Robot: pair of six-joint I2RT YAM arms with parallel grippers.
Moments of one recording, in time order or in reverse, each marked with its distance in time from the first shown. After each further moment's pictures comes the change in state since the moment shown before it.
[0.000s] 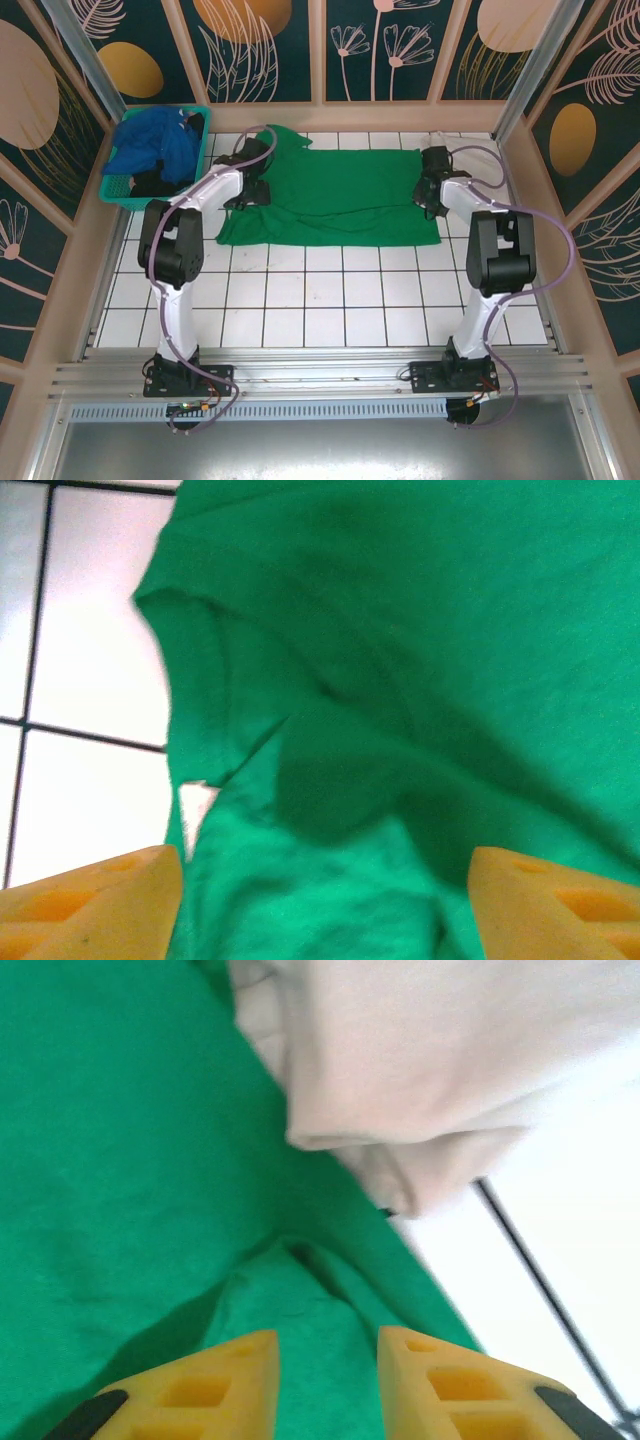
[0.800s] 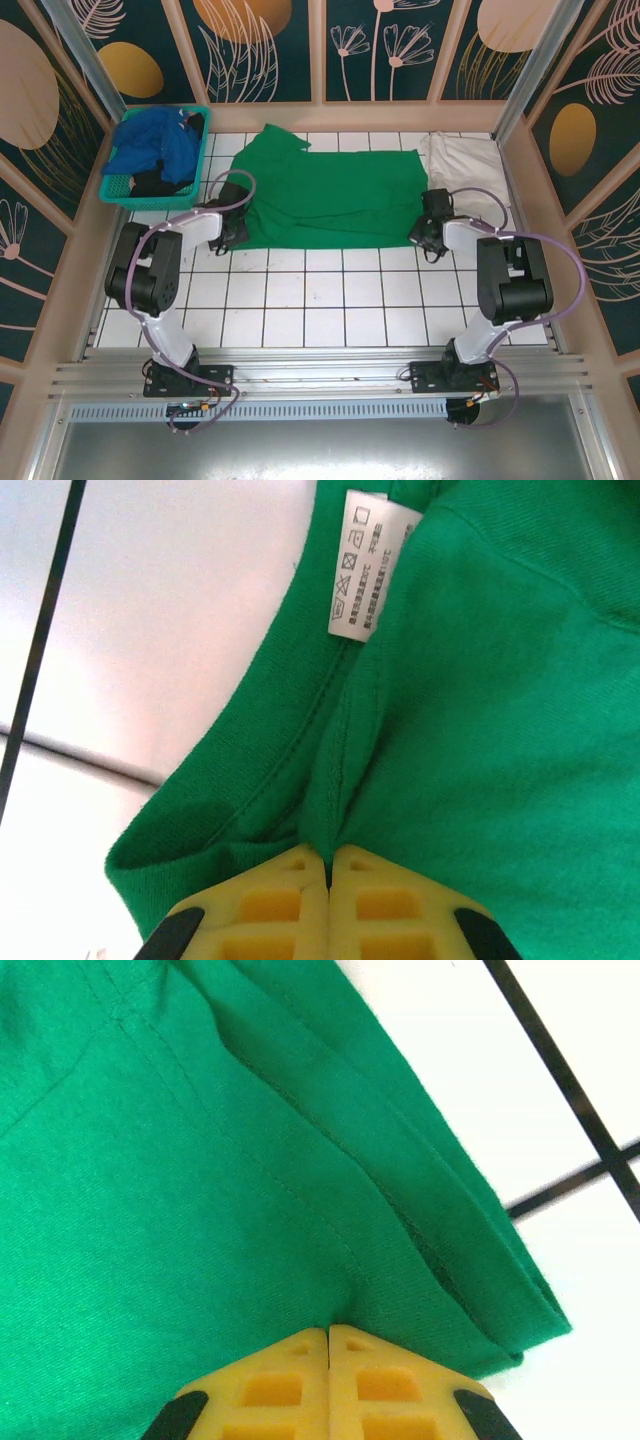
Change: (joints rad) left arm 0.053 -0.276 -0.601 0.301 0.032 -0.108; right arm 0.011 -0.212 -0.478 0.237 -0.108 0.034
